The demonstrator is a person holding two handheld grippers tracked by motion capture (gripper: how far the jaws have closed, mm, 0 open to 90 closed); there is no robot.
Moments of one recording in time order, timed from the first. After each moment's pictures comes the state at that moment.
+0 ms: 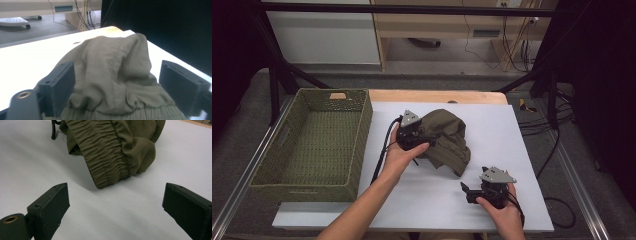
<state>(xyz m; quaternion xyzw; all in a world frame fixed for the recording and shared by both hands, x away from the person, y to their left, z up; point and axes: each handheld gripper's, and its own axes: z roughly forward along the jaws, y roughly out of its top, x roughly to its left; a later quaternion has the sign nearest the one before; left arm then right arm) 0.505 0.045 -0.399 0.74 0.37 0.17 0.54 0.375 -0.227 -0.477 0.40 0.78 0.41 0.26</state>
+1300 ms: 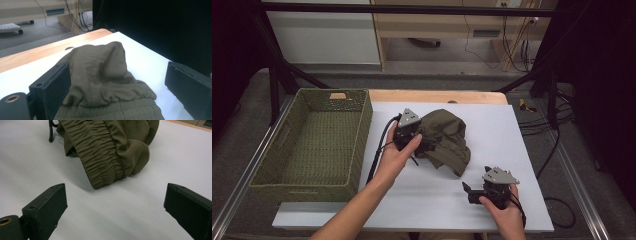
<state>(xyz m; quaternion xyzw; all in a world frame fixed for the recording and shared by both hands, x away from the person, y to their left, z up) 0.480 0.050 -0.366 0.76 0.33 0.16 0.54 0.373 -0.231 -0.475 0.41 0.77 0.41 0.27</state>
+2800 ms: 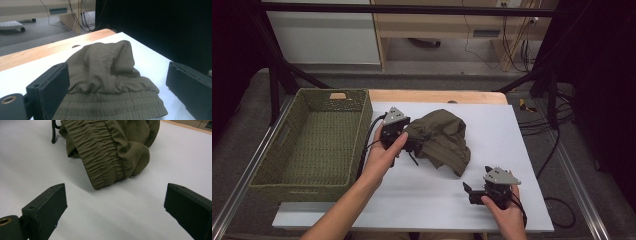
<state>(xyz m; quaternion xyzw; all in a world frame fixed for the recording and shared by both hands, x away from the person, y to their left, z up) 0.478 0.082 -0.361 0.75 0.34 0.16 0.54 0.371 -0.233 -0.473 0.40 0.77 0.42 0.27</state>
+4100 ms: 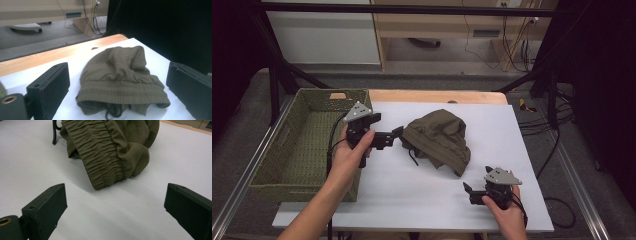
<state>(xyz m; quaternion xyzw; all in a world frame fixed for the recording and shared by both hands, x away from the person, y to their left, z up) 0.455 0.155 -0.325 0.73 0.37 0.18 0.54 0.371 -0.235 -0.472 0.40 0.77 0.42 0.27</state>
